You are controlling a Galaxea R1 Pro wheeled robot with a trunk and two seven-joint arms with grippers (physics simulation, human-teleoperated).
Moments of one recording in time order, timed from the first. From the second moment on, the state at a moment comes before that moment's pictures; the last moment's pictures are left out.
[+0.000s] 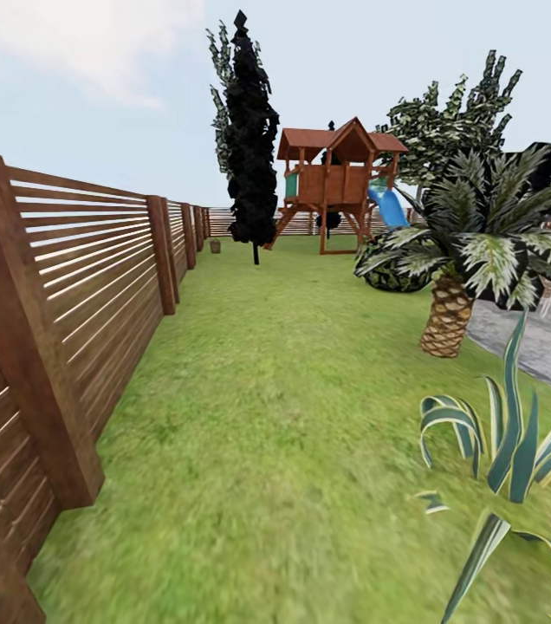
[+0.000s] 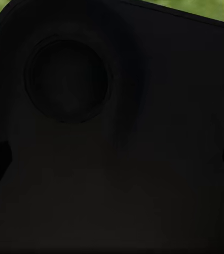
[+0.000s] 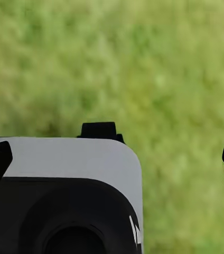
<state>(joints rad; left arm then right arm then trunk) 0.02 -0.02 0.15 -0.02 0.12 -0.06 -0.05 -0.03 -0.05 -0.05 -0.09 0.01 -0.22 0.01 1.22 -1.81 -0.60</state>
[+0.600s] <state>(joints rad) 0.02 -0.02 0.15 -0.02 0.12 -0.06 -0.05 -0.03 -0.05 -0.05 -0.09 0.01 -0.22 0.01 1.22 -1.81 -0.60</state>
